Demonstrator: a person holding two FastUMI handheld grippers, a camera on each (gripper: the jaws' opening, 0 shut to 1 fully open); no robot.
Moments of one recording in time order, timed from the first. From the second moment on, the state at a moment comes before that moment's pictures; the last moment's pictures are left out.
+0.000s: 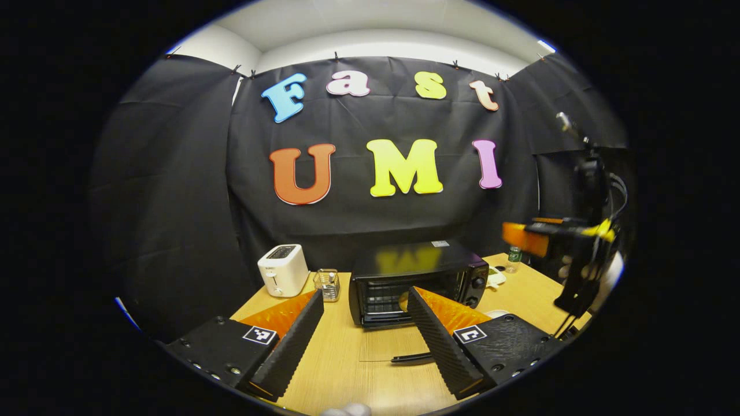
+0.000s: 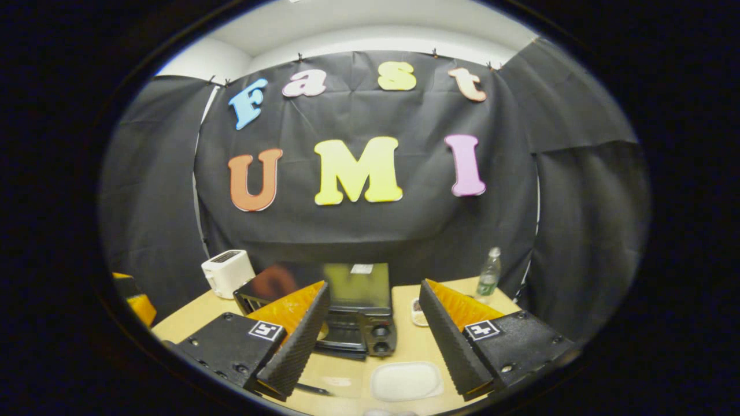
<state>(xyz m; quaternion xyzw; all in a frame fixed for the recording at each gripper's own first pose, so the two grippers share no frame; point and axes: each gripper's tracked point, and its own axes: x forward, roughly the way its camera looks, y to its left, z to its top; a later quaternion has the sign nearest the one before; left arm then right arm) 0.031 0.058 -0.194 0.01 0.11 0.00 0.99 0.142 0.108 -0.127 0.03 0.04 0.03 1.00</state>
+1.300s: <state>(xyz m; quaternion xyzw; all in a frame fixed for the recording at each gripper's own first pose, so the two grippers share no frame) 0.045 -0.057 -0.456 -0.01 0.33 -0.04 0.94 0.052 -0.052 -0.132 0.01 0.08 -0.03 1.00</state>
